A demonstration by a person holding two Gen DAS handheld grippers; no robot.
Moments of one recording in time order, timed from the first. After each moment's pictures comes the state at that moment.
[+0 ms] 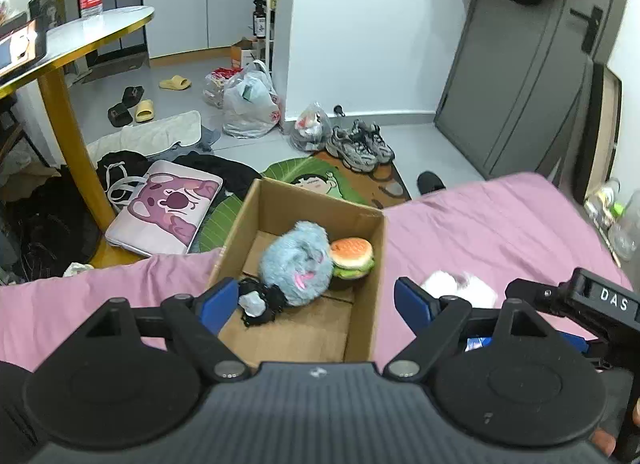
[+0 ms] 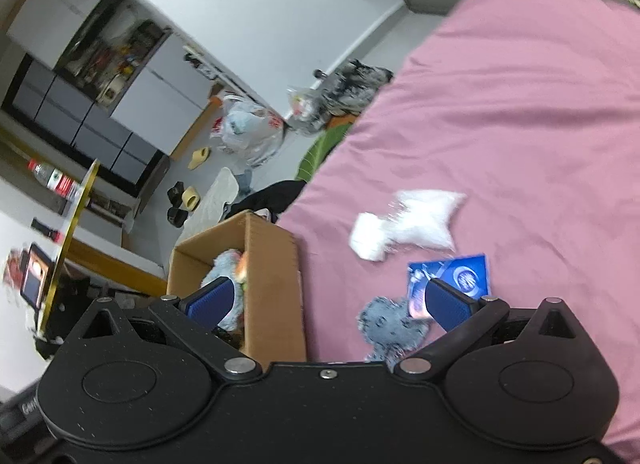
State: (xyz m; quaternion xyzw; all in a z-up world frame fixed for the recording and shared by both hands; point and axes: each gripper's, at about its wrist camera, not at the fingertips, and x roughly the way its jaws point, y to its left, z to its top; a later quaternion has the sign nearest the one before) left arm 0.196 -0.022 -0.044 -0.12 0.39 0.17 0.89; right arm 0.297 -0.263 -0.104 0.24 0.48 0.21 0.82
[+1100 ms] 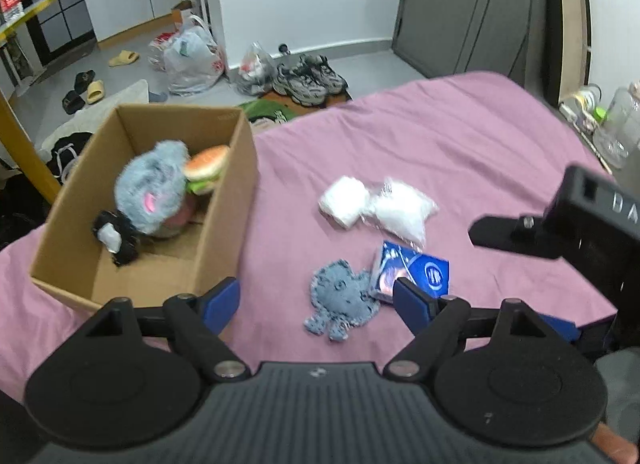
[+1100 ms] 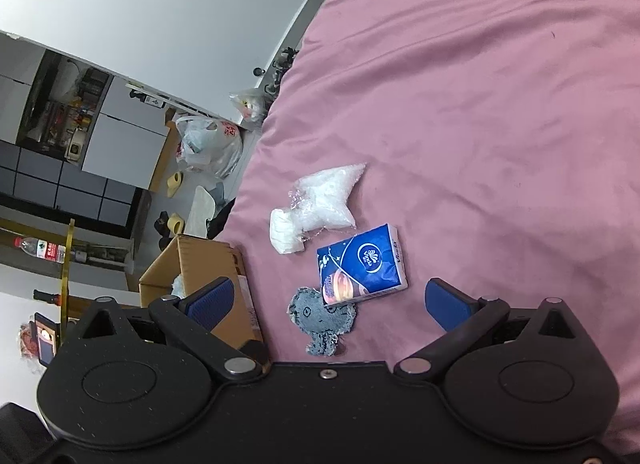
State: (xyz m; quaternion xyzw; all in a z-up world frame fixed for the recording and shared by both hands) left arm 0.243 -0.141 -0.122 -0.08 0.47 0.12 0.87; right arm 0.307 -0.339 -0.162 0.34 0.53 0.16 0.77
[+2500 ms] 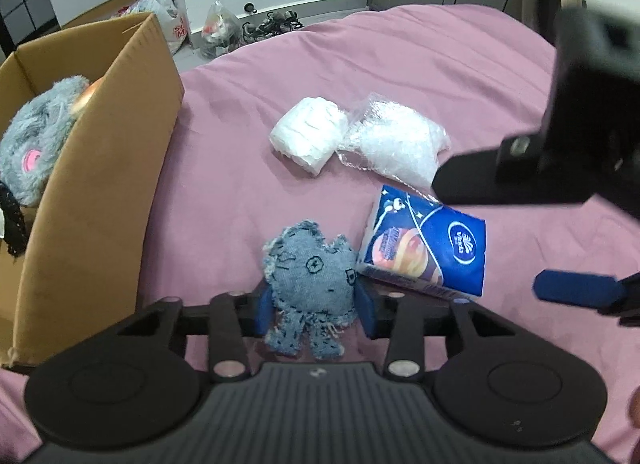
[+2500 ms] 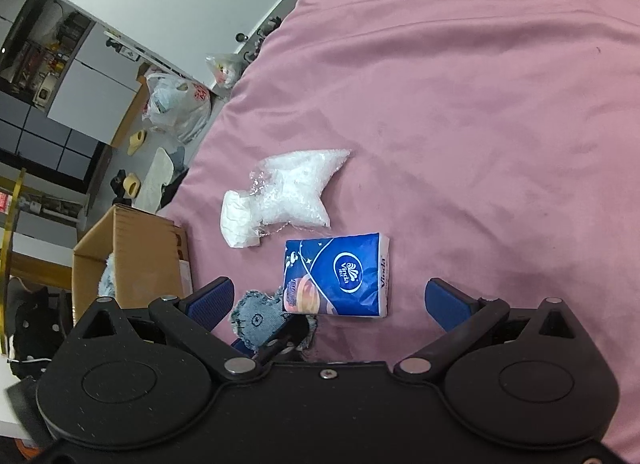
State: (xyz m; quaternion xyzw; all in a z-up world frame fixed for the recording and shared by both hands) left arm 0.283 -0.144 -0.215 -0.08 0.51 0.08 0.85; right arm 0.333 -0.306 -0.187 0.23 0.56 0.15 0.78
